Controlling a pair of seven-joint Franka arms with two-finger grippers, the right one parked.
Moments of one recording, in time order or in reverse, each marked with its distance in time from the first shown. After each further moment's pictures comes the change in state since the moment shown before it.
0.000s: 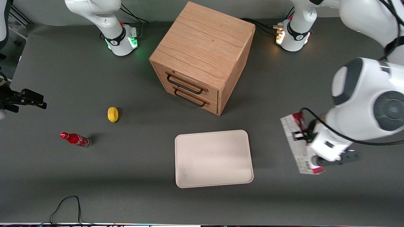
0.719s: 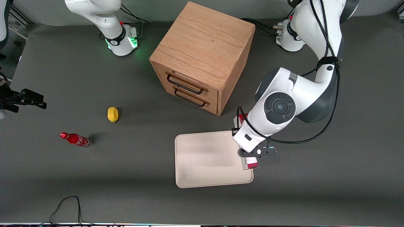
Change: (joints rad) arm -0.175 0.123 -0.020 -0.012 0.001 0.187 -0.028
